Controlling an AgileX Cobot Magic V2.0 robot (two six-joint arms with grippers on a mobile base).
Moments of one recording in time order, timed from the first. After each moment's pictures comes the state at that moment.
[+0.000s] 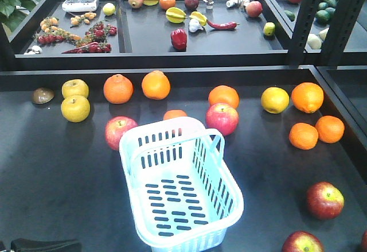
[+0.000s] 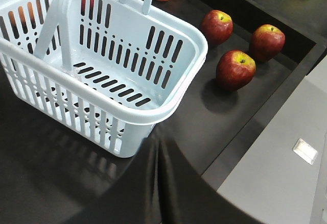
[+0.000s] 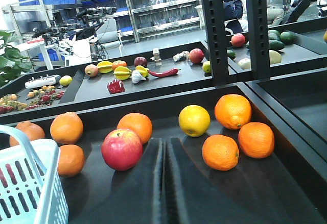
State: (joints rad) left arm -0.35 0.62 -0.26 -1.12 0.53 1.01; right arm 0.01 -0.01 0.03 -0.13 0.09 0.25
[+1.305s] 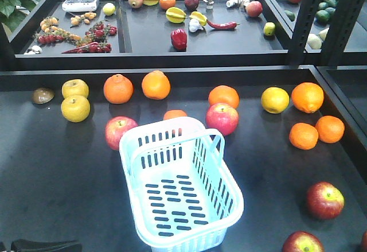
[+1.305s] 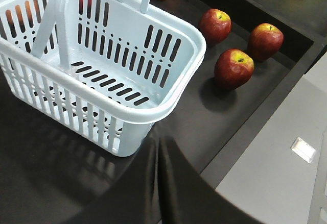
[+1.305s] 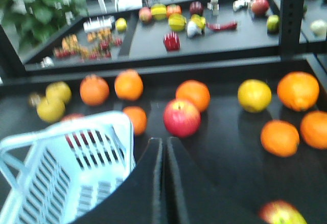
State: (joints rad) left arm -0.35 0.62 -0.26 -1.12 0.54 1.01; right arm 0.01 0.41 -0.53 0.42 0.54 -0.28
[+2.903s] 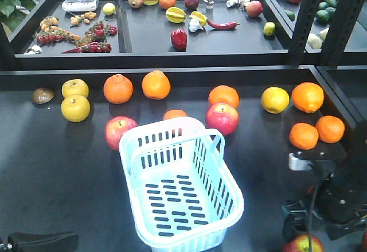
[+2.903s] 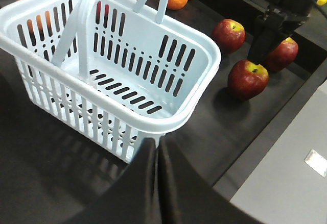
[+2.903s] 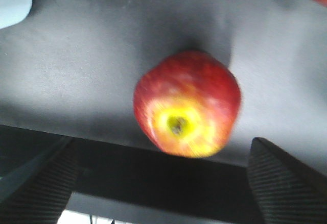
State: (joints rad) left arm -0.35 0.62 -0.26 -1.12 0.48 1.01; right arm 0.06 1.65 -0.81 0.20 0.92 -0.23
